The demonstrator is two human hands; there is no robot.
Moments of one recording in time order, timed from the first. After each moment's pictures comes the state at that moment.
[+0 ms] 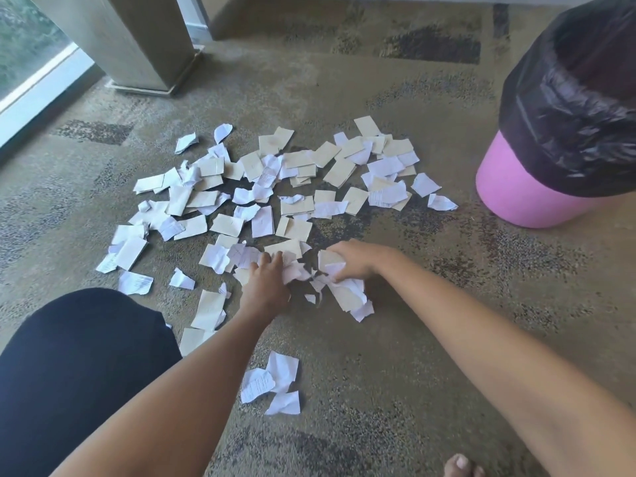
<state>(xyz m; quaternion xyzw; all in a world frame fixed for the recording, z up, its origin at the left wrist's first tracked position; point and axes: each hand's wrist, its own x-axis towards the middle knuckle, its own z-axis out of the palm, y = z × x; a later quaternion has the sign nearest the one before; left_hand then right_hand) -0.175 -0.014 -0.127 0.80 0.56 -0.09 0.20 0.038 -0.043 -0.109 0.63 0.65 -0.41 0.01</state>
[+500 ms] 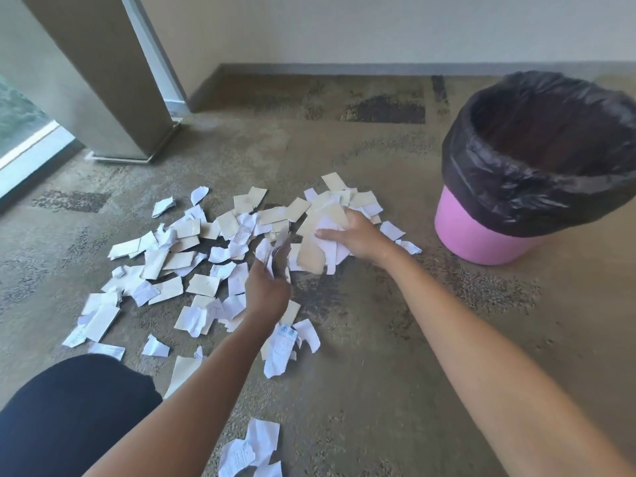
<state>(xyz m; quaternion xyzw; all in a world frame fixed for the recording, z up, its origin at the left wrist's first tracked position) -0.091 0.004 -0.048 0.56 0.64 0.23 0.47 0.107 -0.014 -0.030 0.67 0.44 -0.44 -0.40</state>
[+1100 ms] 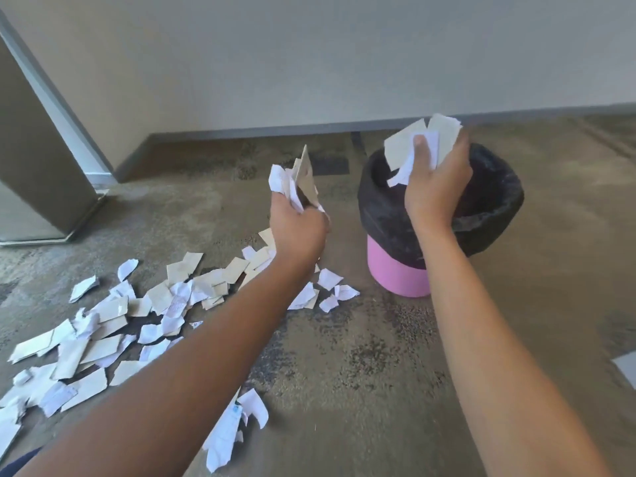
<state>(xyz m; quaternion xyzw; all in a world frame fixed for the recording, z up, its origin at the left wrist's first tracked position) 0.092 -0.019 0.100 0.58 0.38 0.39 0.61 0.249 -0.094 0.113 0.68 0.21 0.17 -0.68</state>
